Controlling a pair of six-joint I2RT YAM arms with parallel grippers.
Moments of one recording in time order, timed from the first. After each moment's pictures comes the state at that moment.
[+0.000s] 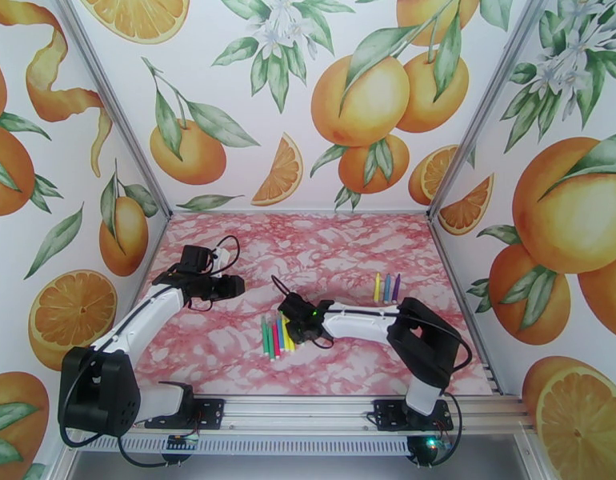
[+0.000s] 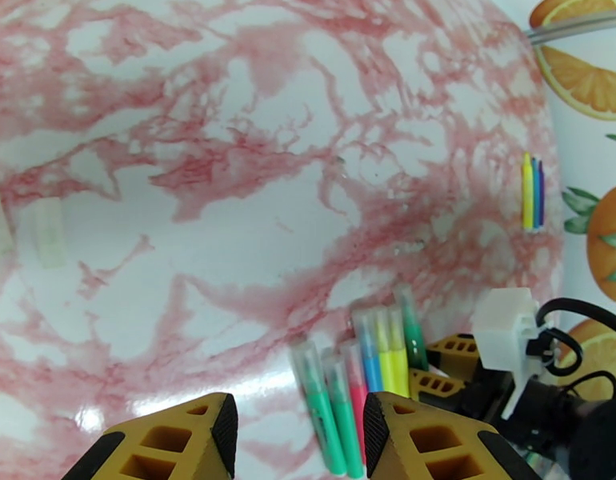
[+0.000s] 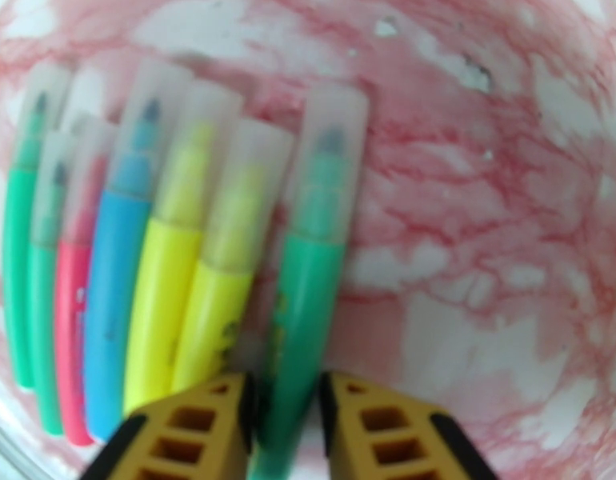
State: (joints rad) left arm -0.13 1.34 0.90 -0.60 0.45 -0.29; right arm 0.98 1.82 1.05 -0.46 0.13 0.53
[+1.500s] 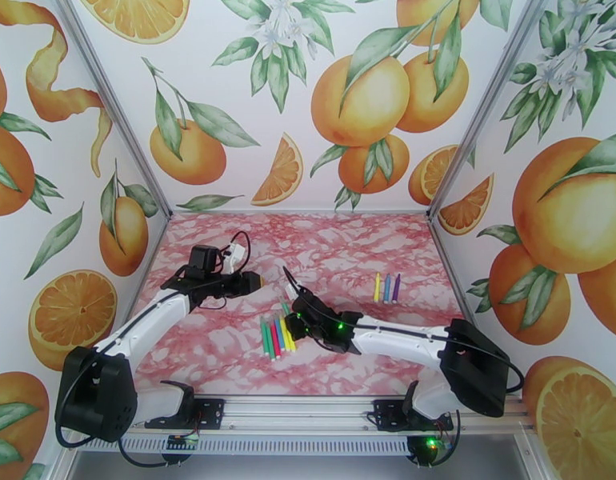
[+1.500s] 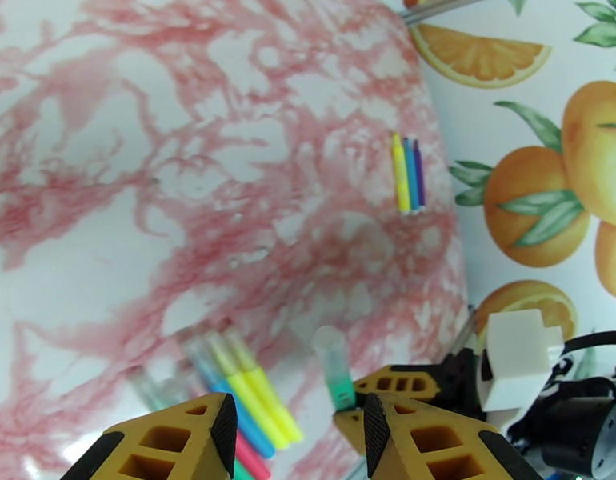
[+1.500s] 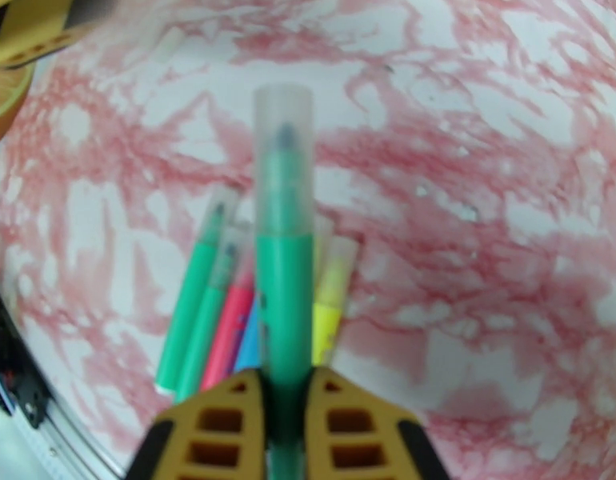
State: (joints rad) left arm -0.24 1.32 0.85 -0.34 0.71 -0.47; right arm 1.00 1.51 0.83 -0.10 0.09 0.51
